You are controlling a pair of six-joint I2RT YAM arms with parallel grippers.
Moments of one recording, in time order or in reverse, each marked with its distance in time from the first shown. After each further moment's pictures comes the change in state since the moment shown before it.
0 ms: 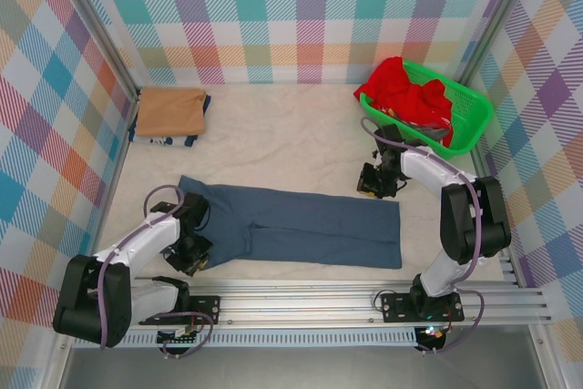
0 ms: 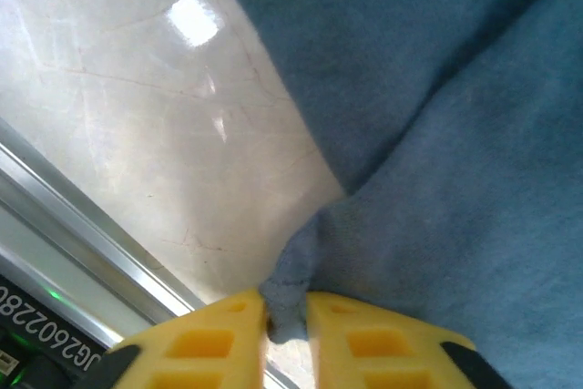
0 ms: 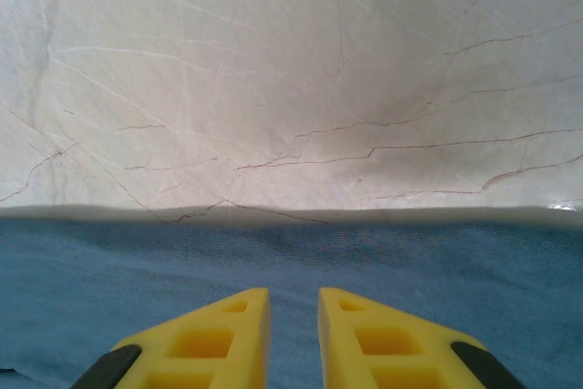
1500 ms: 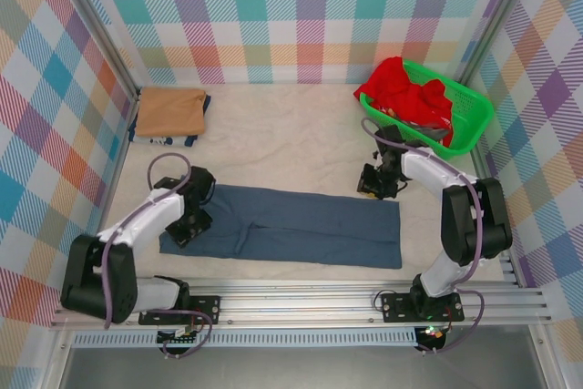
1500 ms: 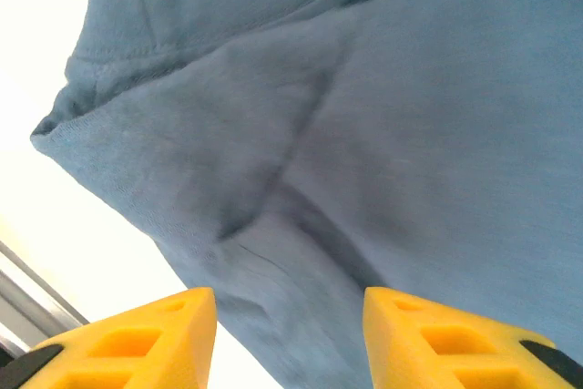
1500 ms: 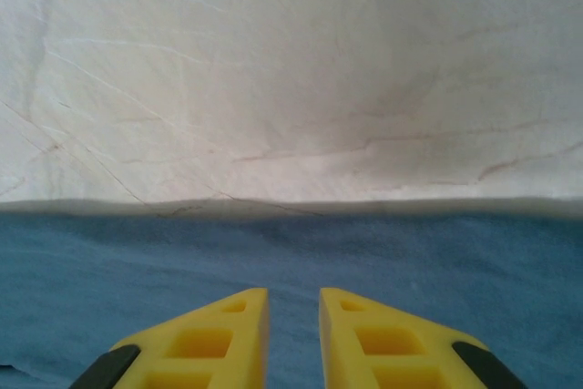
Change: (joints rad) left arm -0.025 0.074 0.251 -0.015 -0.227 0.093; right arm -0.004 -0.016 -0.025 0.000 -0.001 0.000
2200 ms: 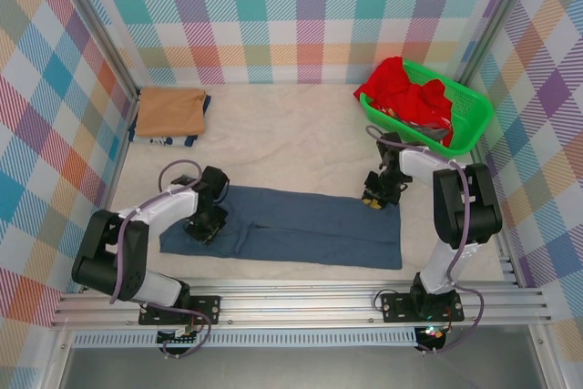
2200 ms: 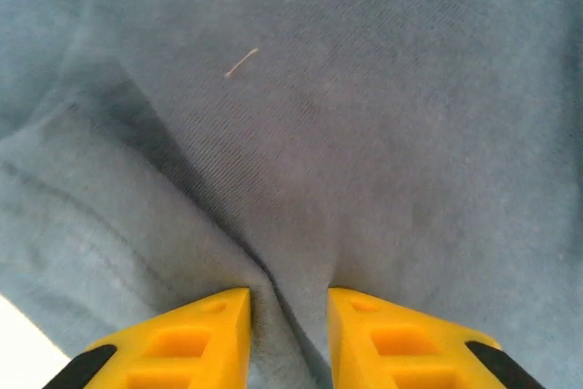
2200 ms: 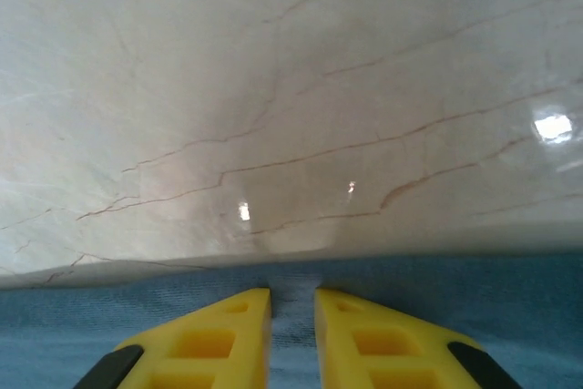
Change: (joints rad) left arm -0.064 0.208 -0.021 0.211 0.173 -0.276; right arm -0.050 0.136 0.006 -0.030 0.003 0.099
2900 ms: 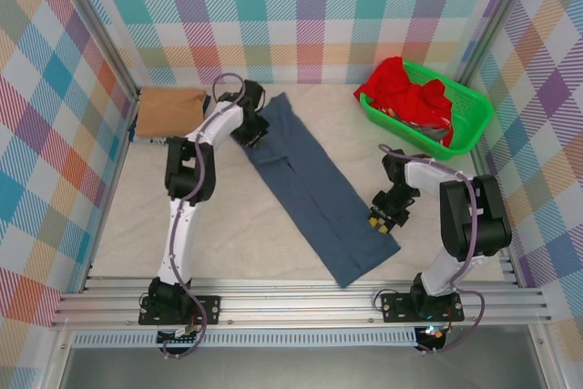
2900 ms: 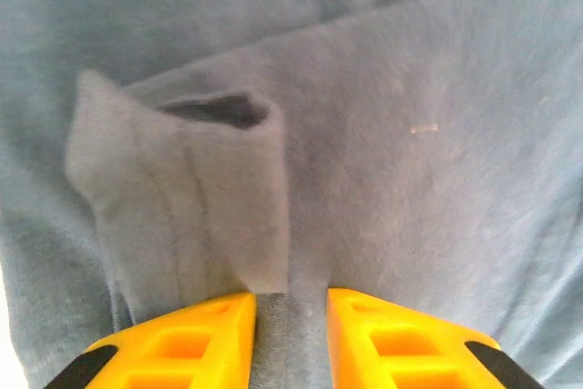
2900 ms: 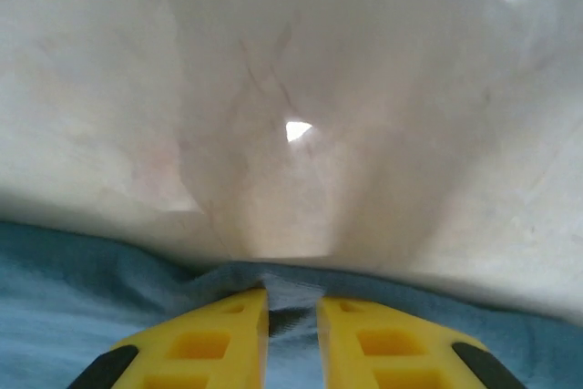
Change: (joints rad) left arm 0.029 1.061 1.513 -0.118 0.074 0.315; right arm 0.008 -0.111 -0.154 -0.139 -0.019 0.229
